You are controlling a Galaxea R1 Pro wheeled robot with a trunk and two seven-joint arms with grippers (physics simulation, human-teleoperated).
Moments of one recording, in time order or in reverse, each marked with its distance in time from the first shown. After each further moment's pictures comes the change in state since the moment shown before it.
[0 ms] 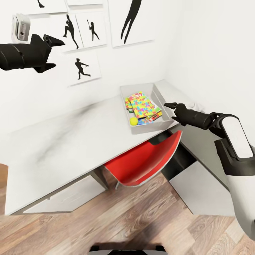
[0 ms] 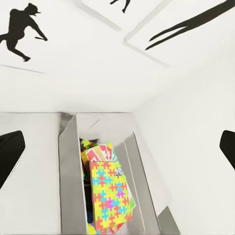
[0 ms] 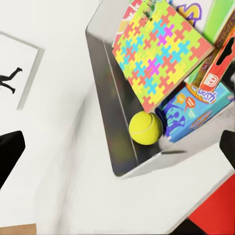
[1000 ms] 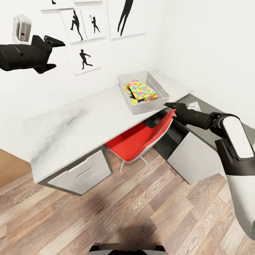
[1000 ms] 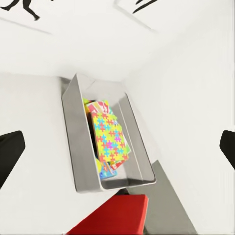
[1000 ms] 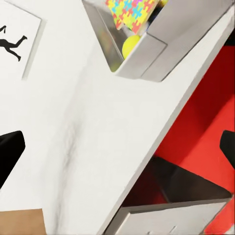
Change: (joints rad) left arm 0.000 0.000 -0.006 0.000 0.000 0.000 0.000; right arm 0.000 -0.001 -0.007 0.000 0.000 0.002 -0.001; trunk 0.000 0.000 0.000
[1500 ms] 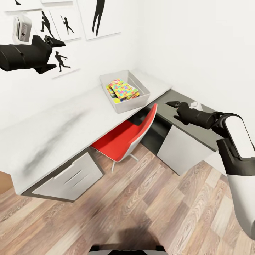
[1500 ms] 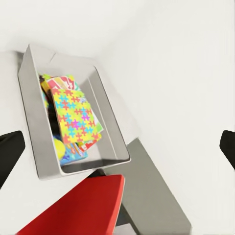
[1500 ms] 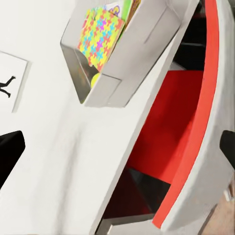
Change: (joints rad) left arm 0.001 0.000 -0.001 -0.003 0.000 -0.001 0.000; right arm 0.000 0.000 -0.023 0.000 0.000 0.002 -0.002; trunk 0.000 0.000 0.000
